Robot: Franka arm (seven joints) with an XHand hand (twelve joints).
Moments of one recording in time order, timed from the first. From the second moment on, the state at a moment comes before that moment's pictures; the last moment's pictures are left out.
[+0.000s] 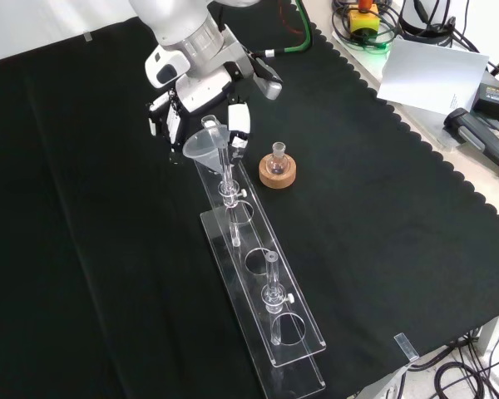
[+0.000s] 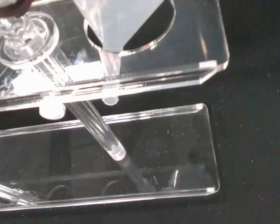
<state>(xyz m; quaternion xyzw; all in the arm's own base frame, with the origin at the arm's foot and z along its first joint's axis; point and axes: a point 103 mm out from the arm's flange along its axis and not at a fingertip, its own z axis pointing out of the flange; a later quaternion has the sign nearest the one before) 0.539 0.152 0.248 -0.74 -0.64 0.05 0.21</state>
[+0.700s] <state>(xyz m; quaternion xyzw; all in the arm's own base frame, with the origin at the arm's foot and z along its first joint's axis) 0.540 0.145 0.288 -0.73 -0.66 0.10 0.12</state>
